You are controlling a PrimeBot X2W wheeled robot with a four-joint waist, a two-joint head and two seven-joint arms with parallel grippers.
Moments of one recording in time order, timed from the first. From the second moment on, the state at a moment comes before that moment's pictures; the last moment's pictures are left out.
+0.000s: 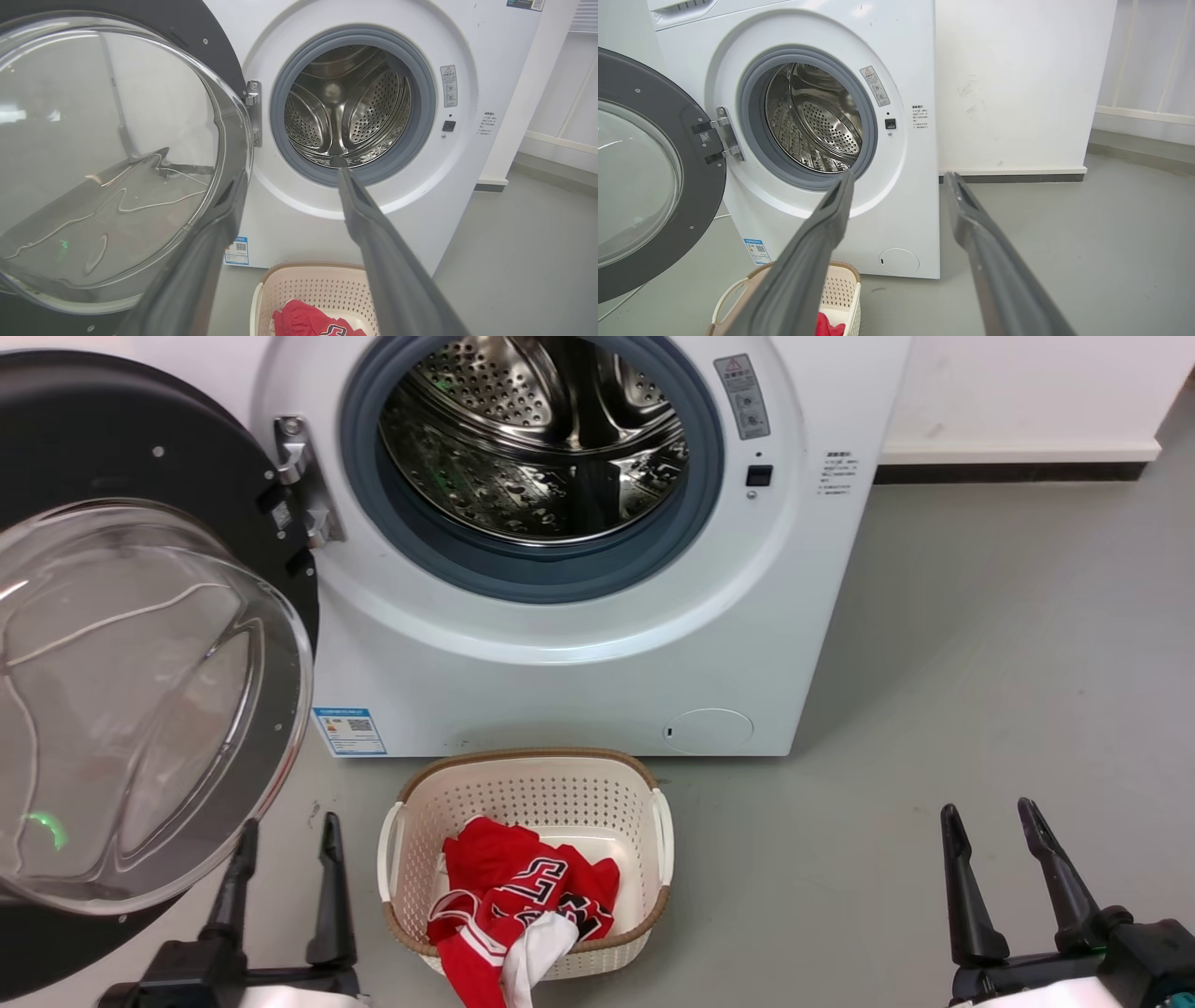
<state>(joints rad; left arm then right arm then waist) 0.12 0.05 0.10 -0.03 -0.12 -0.08 -0.26 0.14 -0.05 -0.01 -0.05 0.13 0.13 -0.26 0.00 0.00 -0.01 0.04</state>
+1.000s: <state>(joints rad) 0.15 0.05 0.05 0.04 -0.11 -0.02 -0.24 0.15 -0.05 -0.01 -0.01 0.19 0.13 -0.25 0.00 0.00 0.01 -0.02</state>
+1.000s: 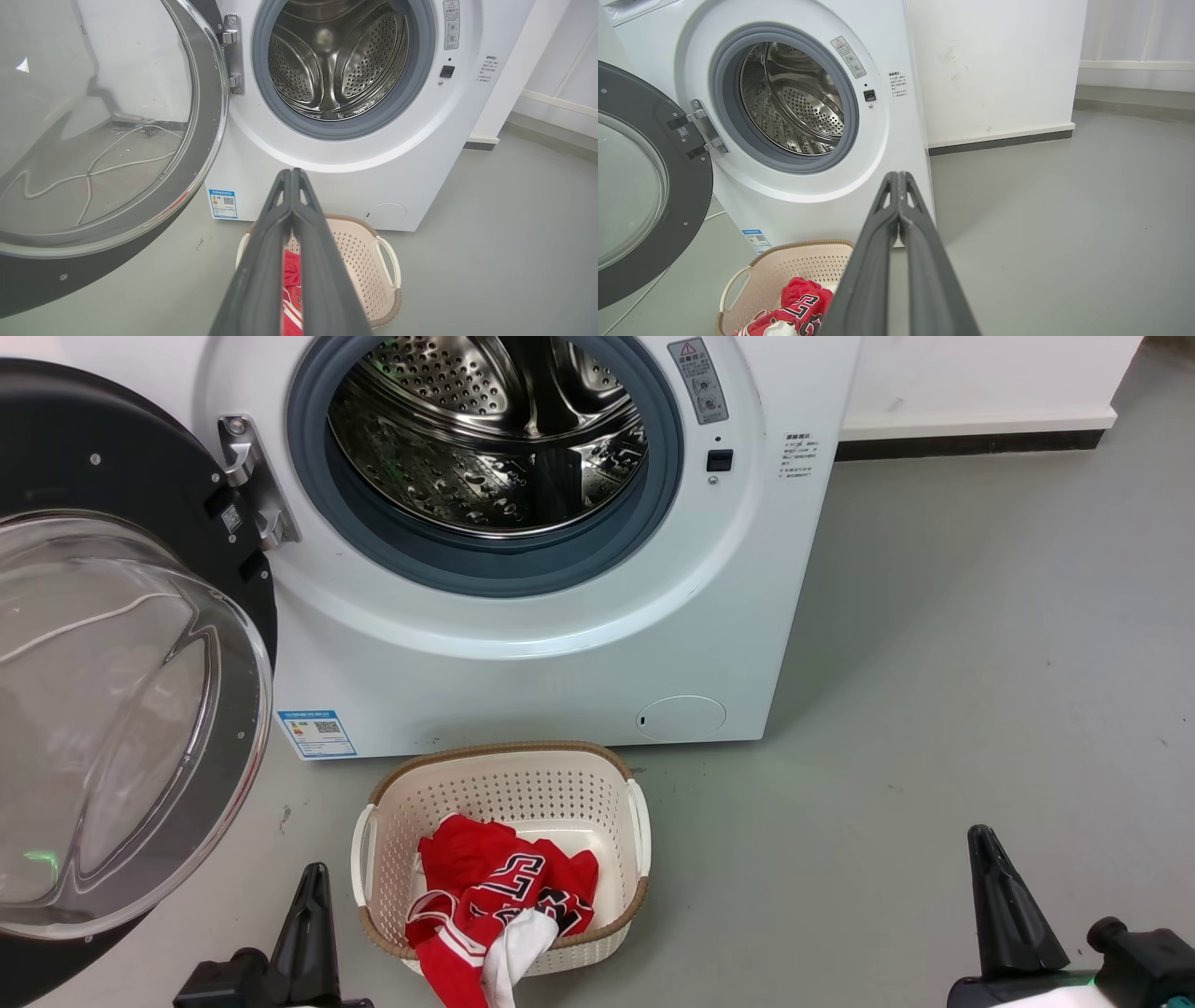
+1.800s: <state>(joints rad) 0.09 0.05 0.07 0.10 -0.56 -0.05 -0.13 0.09 -0.07 0.00 0.07 0.64 0.13 -0.17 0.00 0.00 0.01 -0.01</state>
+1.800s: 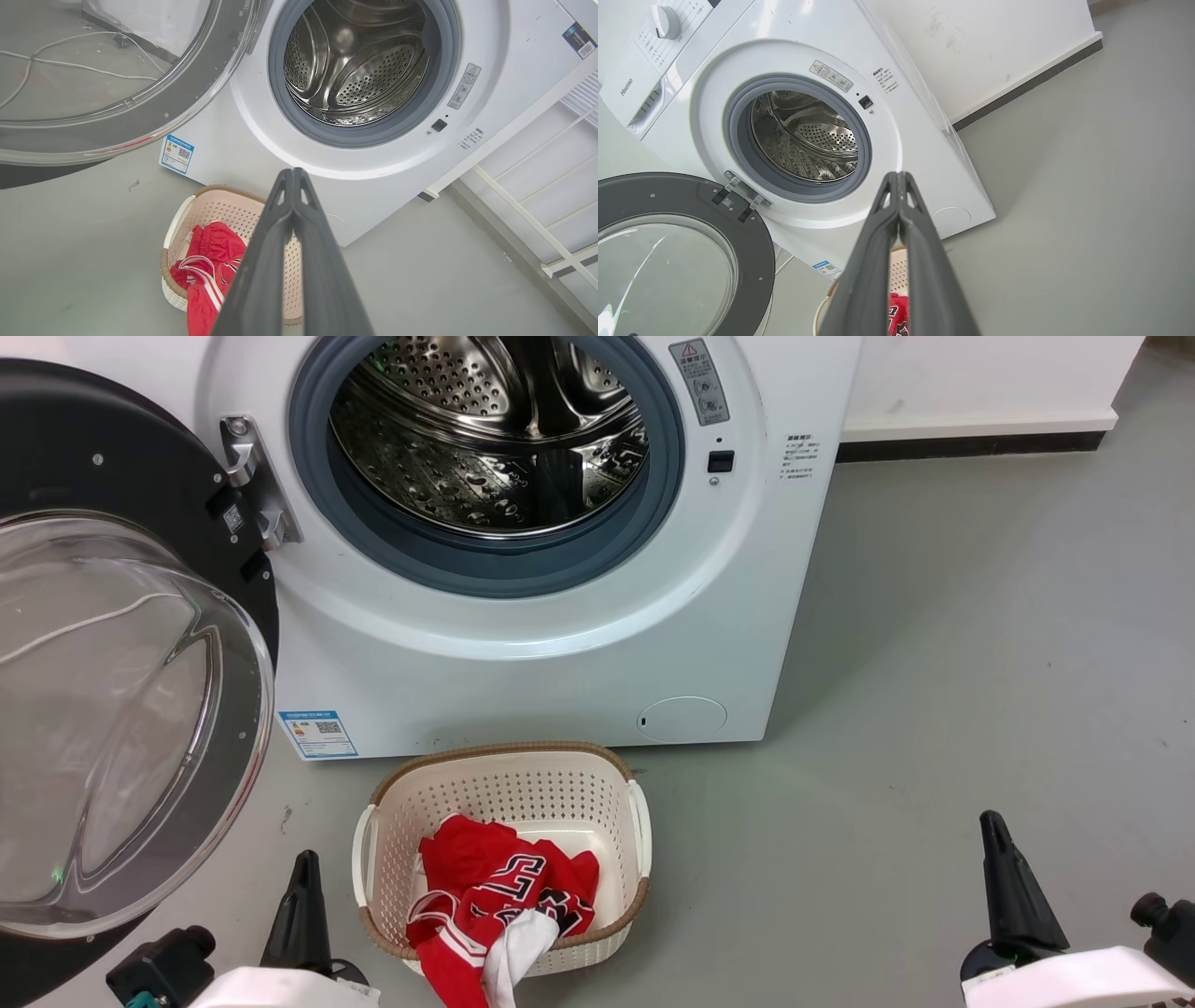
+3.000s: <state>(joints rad) 0.00 0.05 0.09 0.17 -1.05 -0.09 -0.02 0.00 -0.08 -0.03 0.15 1.12 0.13 -0.06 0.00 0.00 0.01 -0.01</state>
